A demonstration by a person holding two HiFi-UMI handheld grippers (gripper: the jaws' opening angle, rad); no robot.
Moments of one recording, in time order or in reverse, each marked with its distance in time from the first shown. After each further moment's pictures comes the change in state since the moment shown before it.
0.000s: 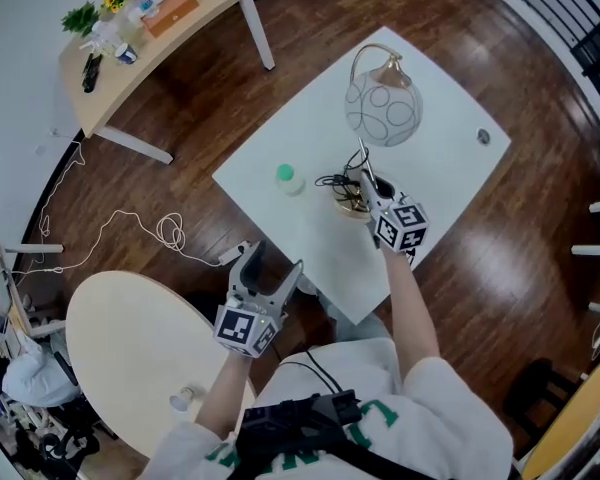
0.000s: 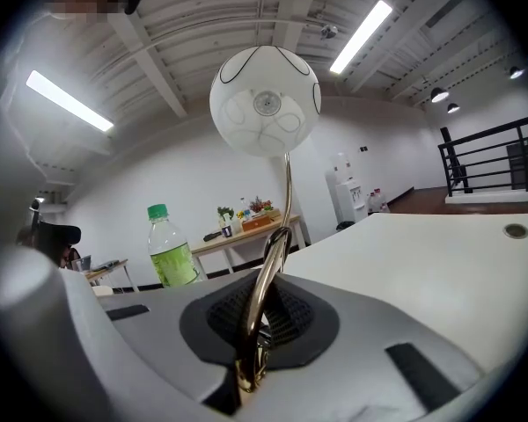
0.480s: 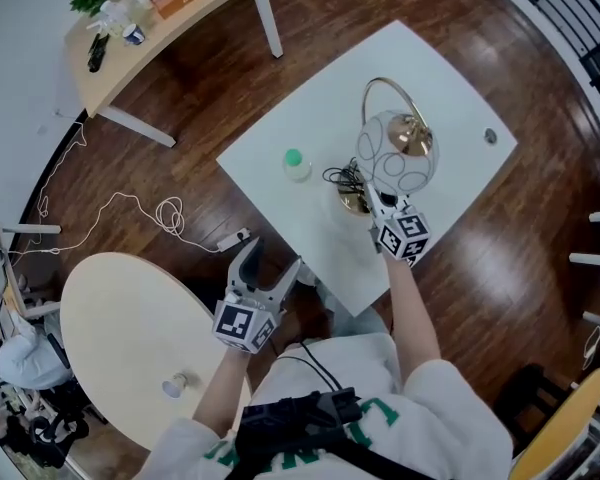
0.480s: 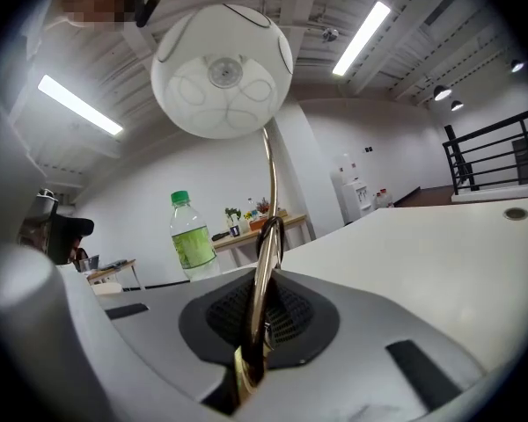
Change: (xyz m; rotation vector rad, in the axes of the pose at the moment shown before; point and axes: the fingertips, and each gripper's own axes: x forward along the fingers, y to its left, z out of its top) left arm -0.020 0.000 -0.011 -0.028 0.013 0.043; right arm -0.020 0.017 -0.029 -0.011 -0.014 0.043
